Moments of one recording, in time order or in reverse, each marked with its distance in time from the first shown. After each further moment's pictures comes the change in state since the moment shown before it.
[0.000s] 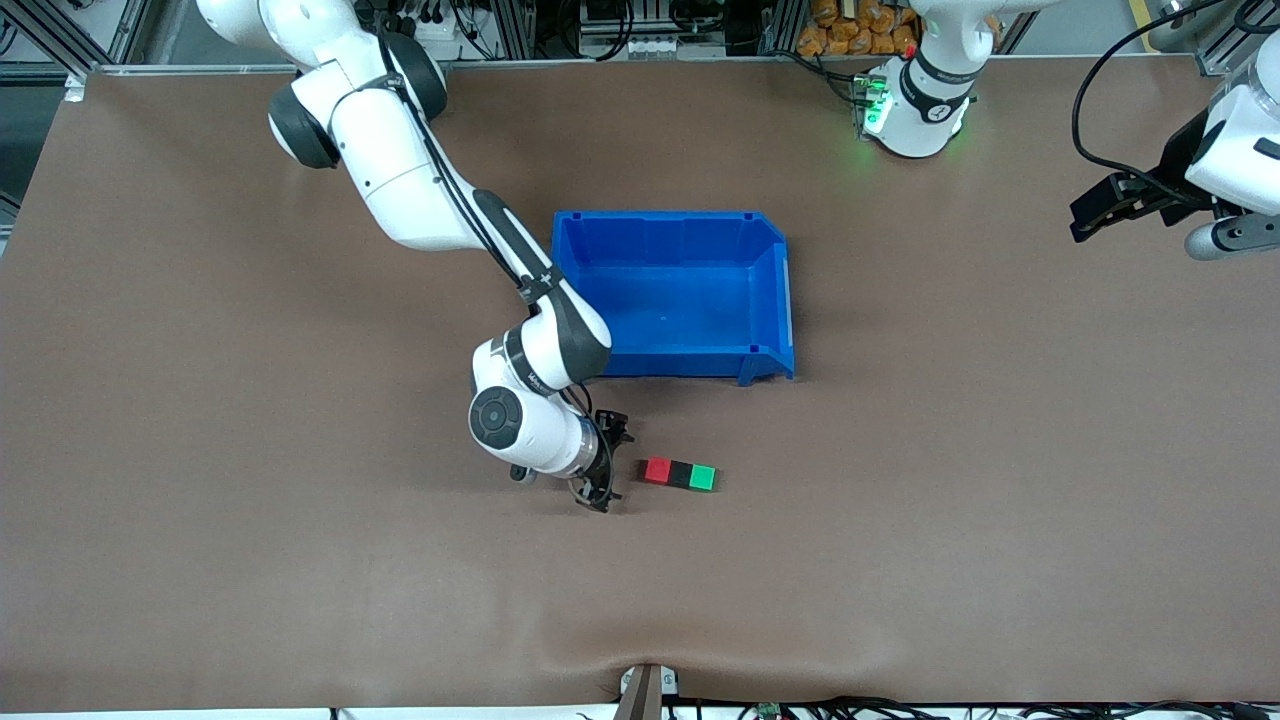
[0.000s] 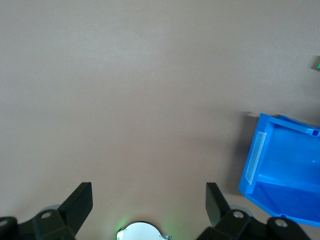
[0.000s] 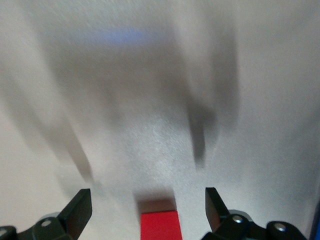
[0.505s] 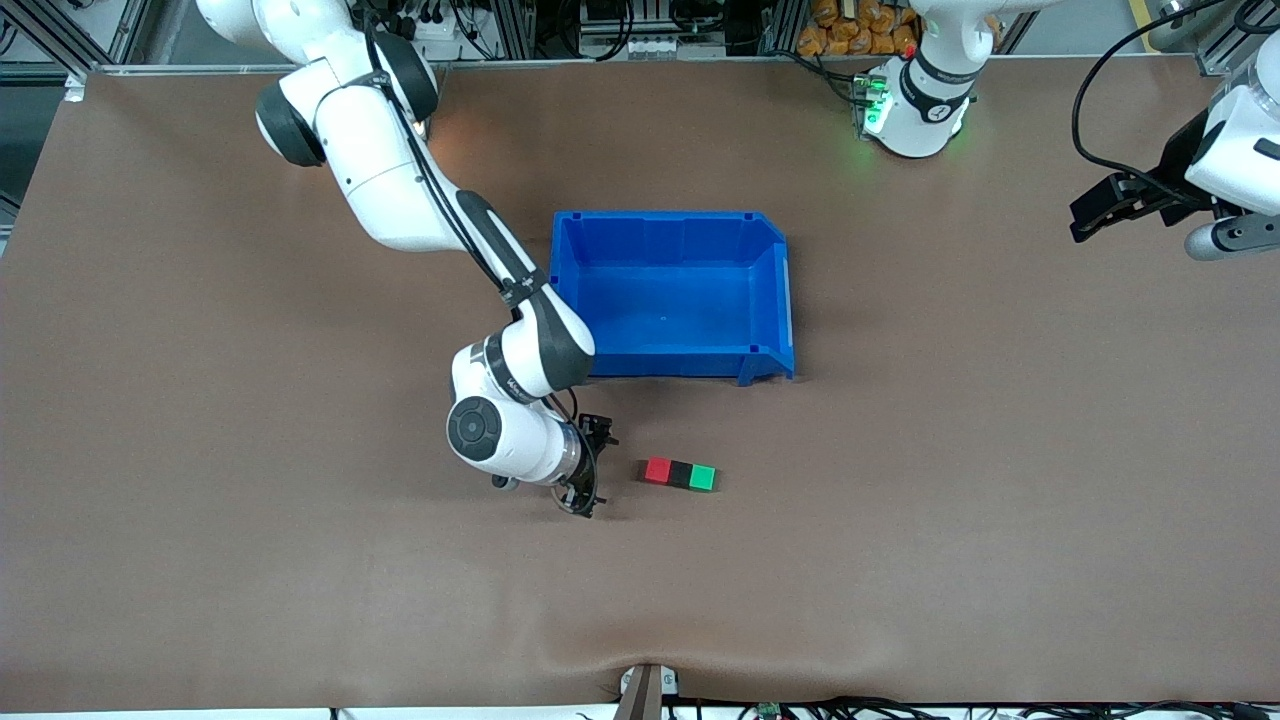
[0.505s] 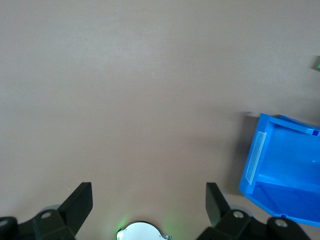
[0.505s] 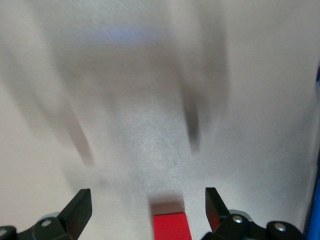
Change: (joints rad) left arm 0.000 0.000 0.000 0.000 0.000 0.000 0.000; right arm -0.031 -0.019 -0.005 0.006 -0.003 -0.058 -0.028
